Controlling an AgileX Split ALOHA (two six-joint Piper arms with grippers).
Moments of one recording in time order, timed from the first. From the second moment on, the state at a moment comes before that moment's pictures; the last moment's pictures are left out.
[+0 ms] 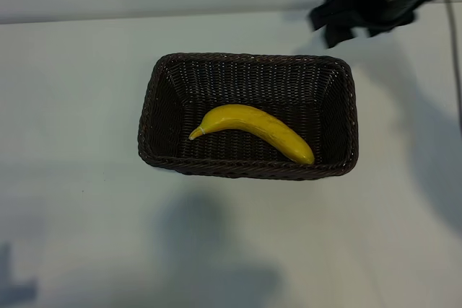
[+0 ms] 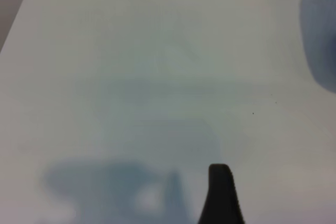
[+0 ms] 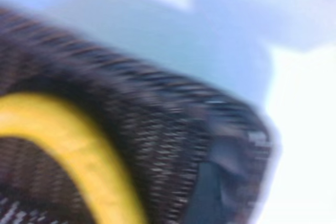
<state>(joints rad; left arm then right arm) 0.07 -0.01 -0.50 0.01 1.05 0.00 0.31 1.84 -1.55 0.11 0.94 0.02</state>
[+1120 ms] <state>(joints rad) 0.07 -0.01 -0.50 0.01 1.05 0.00 -0.09 1.86 -1.55 0.06 1.21 -0.08</state>
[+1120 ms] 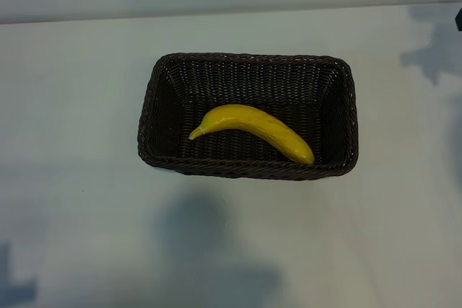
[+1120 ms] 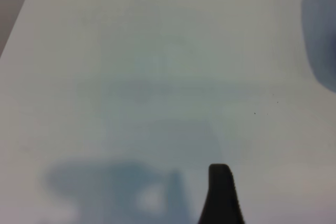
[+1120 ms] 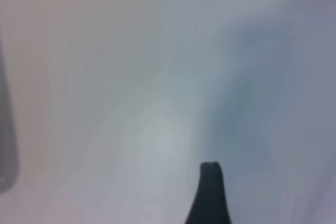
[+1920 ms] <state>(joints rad) 0.07 -0.01 -0.50 0.01 1.05 0.00 -0.09 1.04 -0.92 0.06 1.22 -0.06</state>
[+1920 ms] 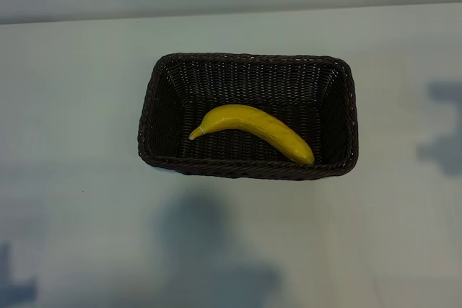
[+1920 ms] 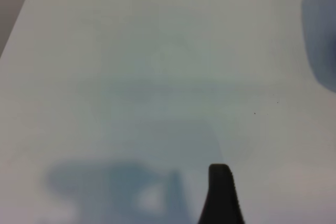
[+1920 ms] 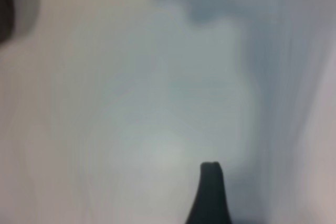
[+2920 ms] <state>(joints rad) 0.07 -0.01 -0.50 0.01 1.05 0.00 -0.09 0.20 -0.51 0.02 1.09 -0.04</state>
